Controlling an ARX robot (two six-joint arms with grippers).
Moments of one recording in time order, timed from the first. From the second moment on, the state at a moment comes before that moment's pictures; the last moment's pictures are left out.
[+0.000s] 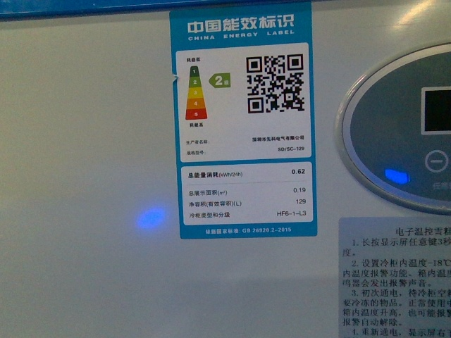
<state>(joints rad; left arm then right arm) 0.00 0.00 0.01 0.00 0.00 0.00 0.13 0.27 0.35 -0.03 0.24 0.13</state>
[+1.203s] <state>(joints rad) 0.00 0.00 0.01 0.00 0.00 0.00 0.13 0.27 0.34 -0.03 0.24 0.13</state>
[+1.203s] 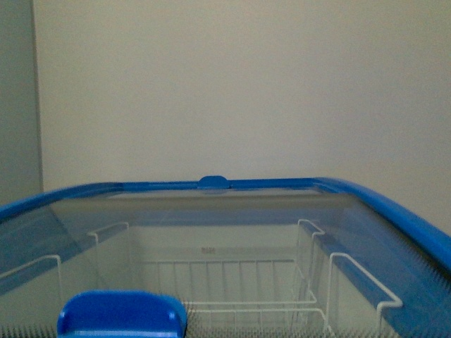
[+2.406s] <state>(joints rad) 0.02 1.13 0.31 0.74 0.39 0.45 0.13 0.27 0.34 -0.03 0.24 0.13</state>
